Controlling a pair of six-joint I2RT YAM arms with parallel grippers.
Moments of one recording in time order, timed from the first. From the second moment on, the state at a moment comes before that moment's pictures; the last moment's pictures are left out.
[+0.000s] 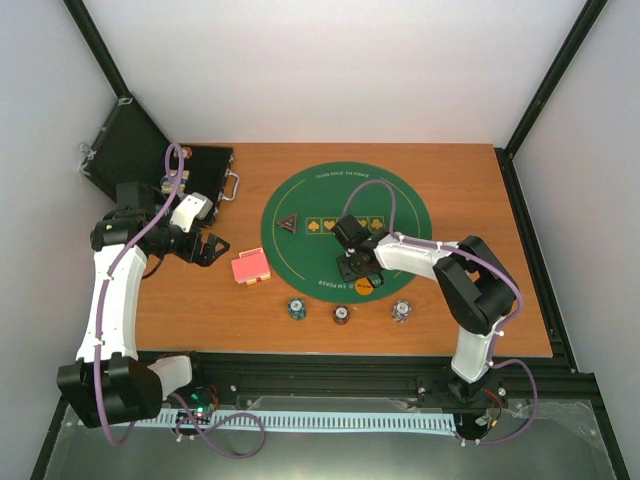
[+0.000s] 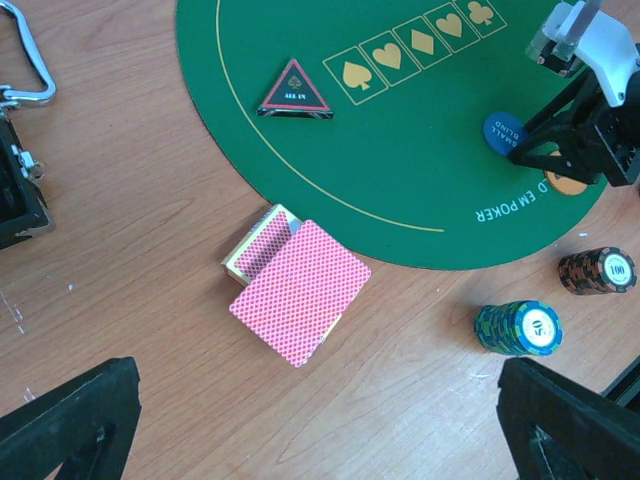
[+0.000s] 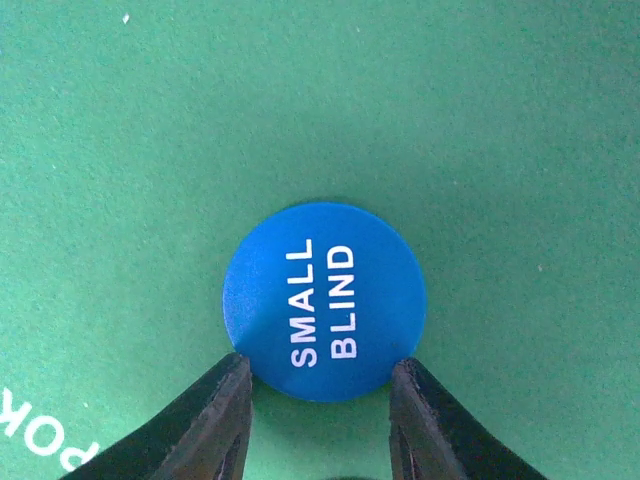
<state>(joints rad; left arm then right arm) 0.18 1.15 1.16 -1.08 0.59 0.51 0.71 1.82 1.09 -0.50 0.11 0.32</state>
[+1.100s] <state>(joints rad) 0.18 1.20 1.16 -1.07 0.61 0.48 0.50 2.41 1.97 -0.65 0.16 0.22</state>
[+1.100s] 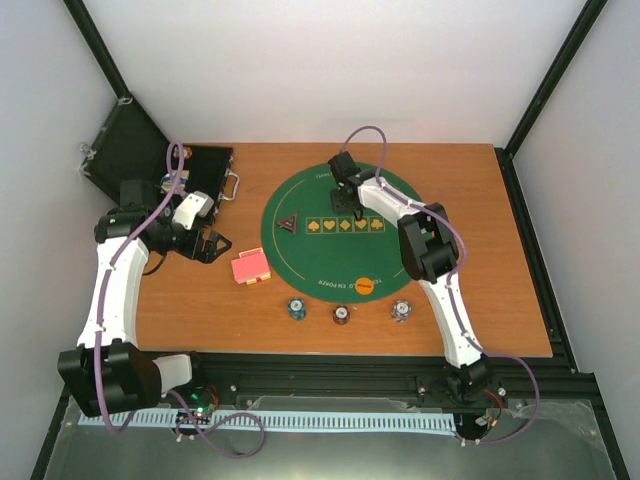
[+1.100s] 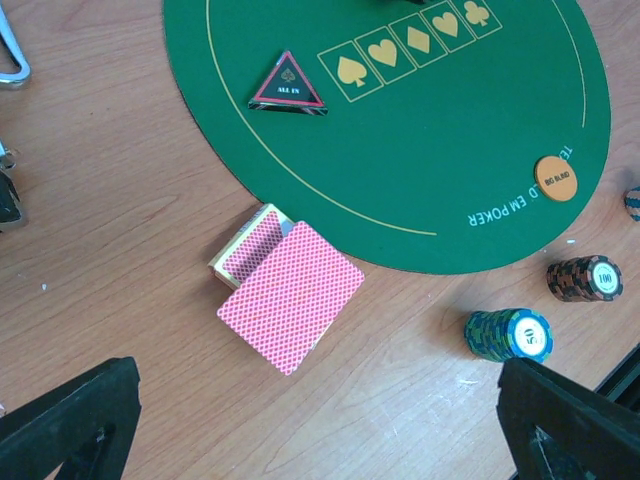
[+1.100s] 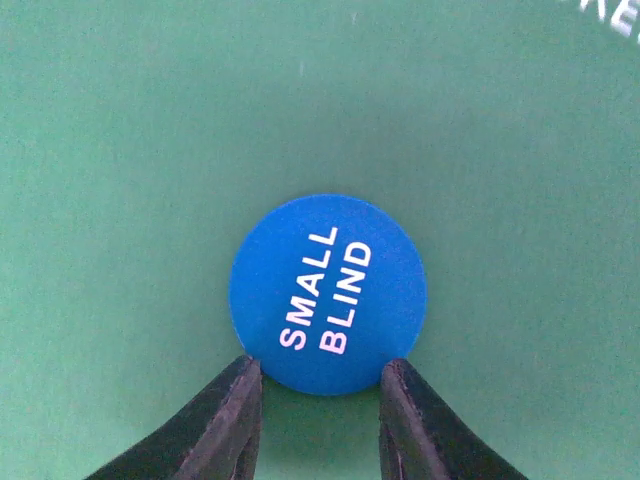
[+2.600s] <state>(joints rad) 0.18 1.19 1.22 -1.12 0.59 0.44 0.78 1.63 0.94 -0.58 0.12 0.43</state>
